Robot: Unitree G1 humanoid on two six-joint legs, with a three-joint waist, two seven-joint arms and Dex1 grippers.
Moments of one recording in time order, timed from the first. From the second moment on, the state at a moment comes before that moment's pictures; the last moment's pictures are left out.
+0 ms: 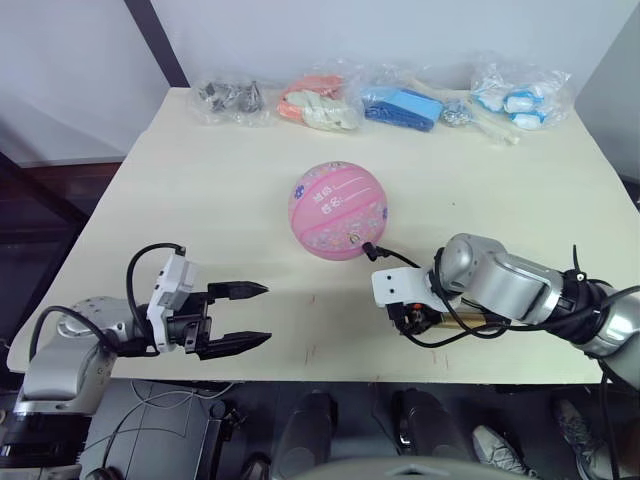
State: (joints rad) left arm 0.02 0.87 0.20 -0.07 -0.63 0.29 -1.44; right arm -0.90 -0.74 0.98 -0.25 0.12 0.93 1.12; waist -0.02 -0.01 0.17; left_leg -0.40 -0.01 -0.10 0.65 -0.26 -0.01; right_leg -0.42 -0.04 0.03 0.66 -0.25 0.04
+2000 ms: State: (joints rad) left arm -0.76 0.68 0.06 0.50 -0.43 0.27 -1.36; right arm -0.35 -0.45 0.28 -0.72 0.24 0.69 0.65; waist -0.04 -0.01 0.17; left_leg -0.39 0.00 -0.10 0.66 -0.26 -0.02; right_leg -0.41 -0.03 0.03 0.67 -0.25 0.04
